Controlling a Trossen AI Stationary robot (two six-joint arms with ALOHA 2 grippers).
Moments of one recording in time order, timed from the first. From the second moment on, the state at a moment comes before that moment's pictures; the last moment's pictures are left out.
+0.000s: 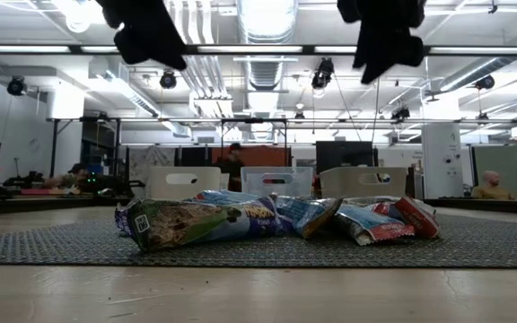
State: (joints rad) left arm -0.23 1.24 1.03 -0.55 -0.24 -0.45; right arm 0.11 1.39 1.24 -0.91 0.13 0.72
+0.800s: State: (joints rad) left arm -0.19 1.45 1.03 -0.60 -0.21 -0.49; right arm 0.11 1.56 1.12 -0.90 0.12 0.75
